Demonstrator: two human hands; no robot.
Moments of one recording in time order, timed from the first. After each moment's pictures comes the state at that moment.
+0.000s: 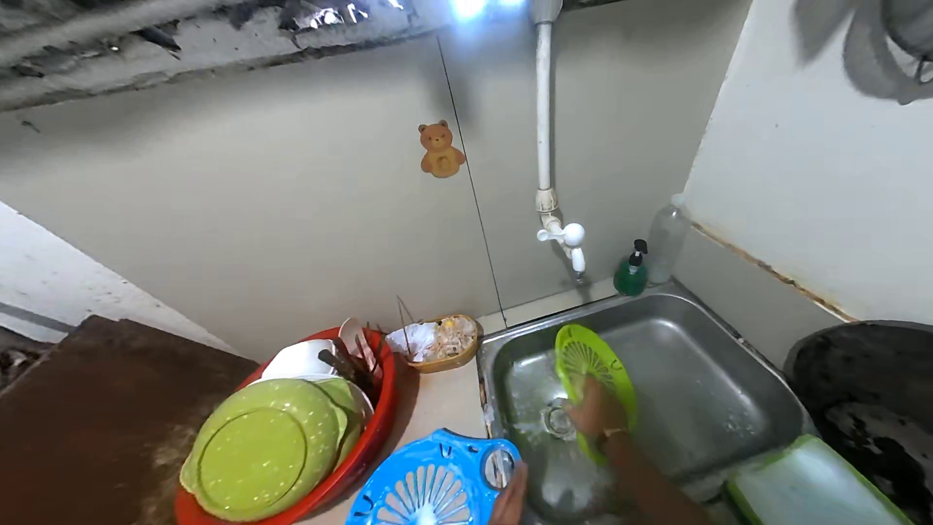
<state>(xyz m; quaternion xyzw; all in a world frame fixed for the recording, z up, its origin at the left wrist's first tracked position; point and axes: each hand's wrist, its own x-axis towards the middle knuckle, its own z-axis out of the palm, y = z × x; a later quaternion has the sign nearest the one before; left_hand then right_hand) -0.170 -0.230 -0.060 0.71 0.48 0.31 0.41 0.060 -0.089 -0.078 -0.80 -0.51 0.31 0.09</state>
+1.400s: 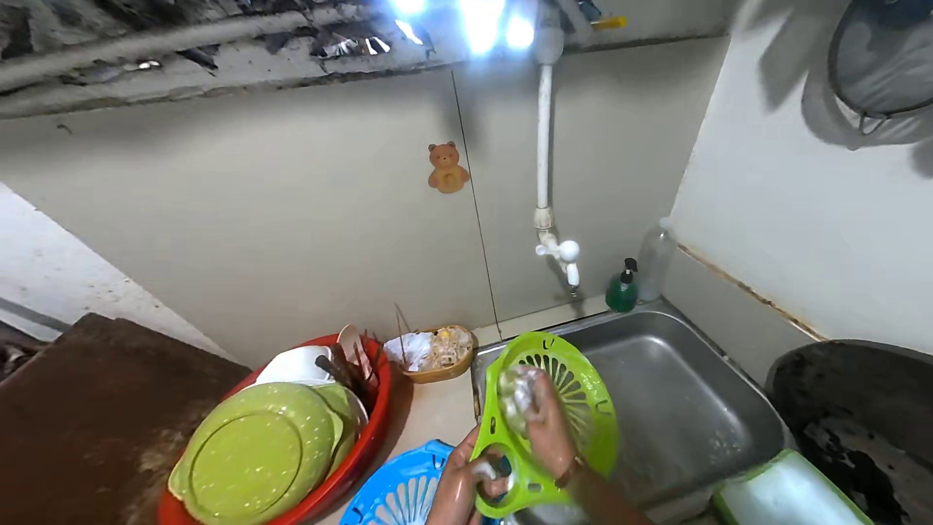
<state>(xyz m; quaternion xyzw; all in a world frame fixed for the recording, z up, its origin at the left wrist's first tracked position) -0.180 -0.162 0.001 0.37 0.42 0.46 0.69 -0.018 -0.112 -0.016 -0.53 -0.54 0.38 0.53</state>
